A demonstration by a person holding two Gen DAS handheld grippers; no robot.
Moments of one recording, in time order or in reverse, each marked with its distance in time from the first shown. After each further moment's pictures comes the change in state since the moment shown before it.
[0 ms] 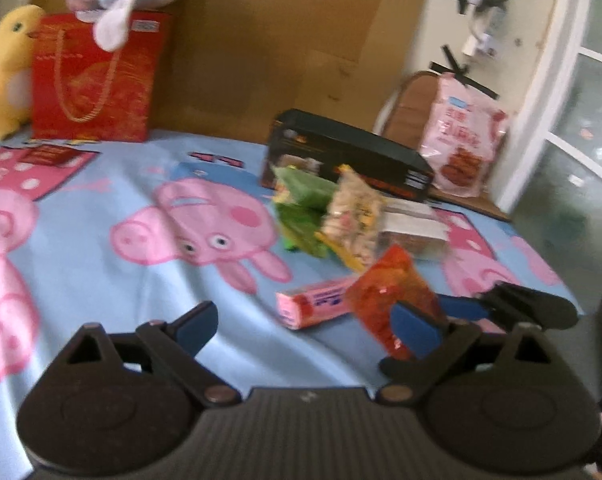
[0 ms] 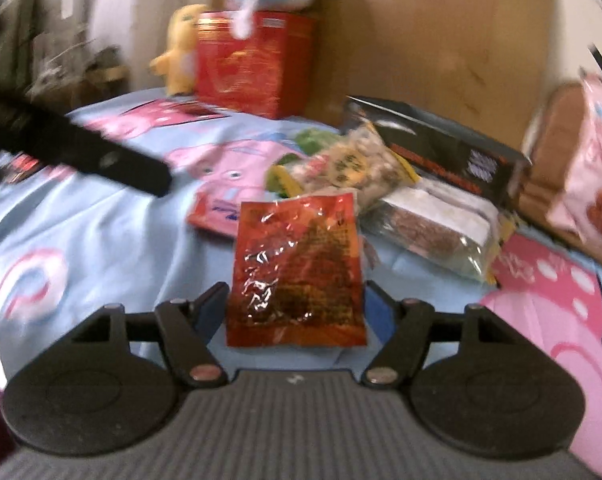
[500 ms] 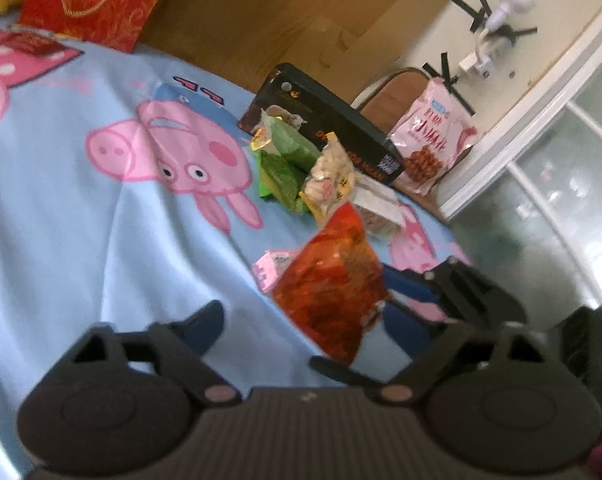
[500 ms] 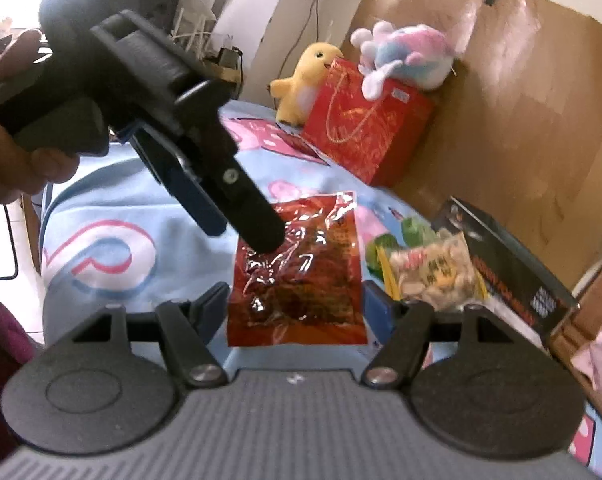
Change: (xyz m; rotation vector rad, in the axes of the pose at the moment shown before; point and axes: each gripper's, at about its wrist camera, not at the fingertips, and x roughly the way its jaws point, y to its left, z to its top) left arm 0.005 0.046 -0.009 -0.247 0.120 -0.263; right arm -0.004 0.038 0.012 -0.325 -0.140 0.113
